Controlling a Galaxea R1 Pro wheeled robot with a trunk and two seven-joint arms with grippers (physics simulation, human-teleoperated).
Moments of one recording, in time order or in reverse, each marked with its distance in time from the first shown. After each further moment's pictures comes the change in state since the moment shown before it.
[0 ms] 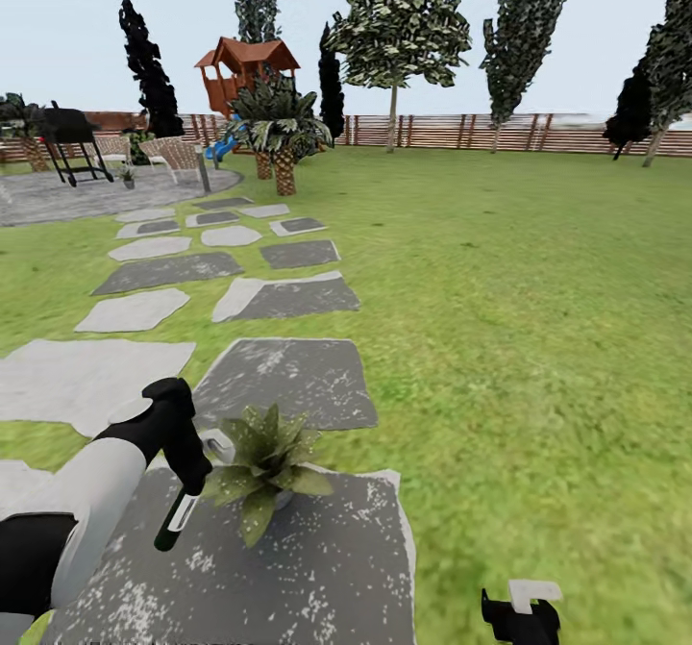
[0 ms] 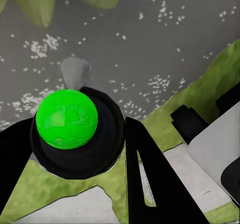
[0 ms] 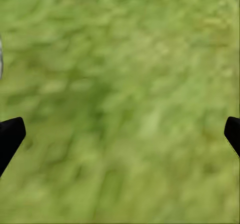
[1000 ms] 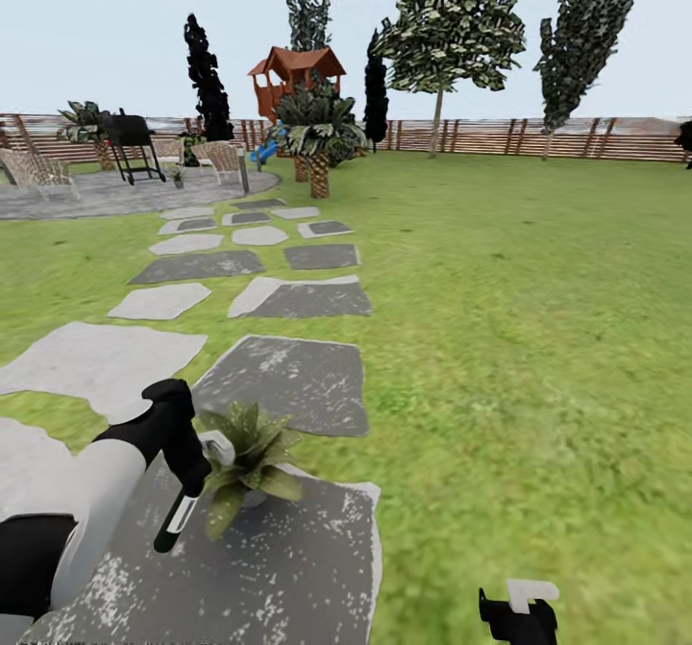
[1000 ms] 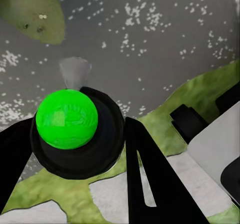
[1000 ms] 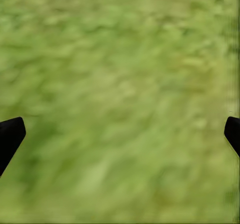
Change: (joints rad) left arm 0.004 0.000 0.000 0.001 0.000 0.001 0.002; right arm 0.000 0.006 0.001 -0.001 0.000 0.000 0.000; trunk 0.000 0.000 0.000
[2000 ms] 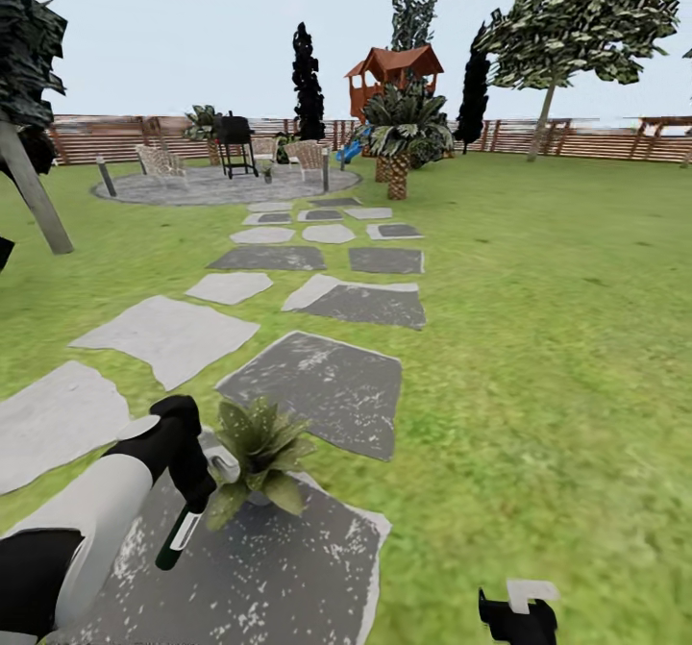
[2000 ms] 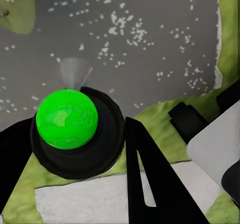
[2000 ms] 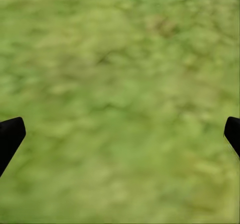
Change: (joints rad) left arm 0.046 -0.026 0.008 0.018 0.010 -0.003 0.063; right arm 0.000 0.000 0.000 0.001 0.000 0.000 0.002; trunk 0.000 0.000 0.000
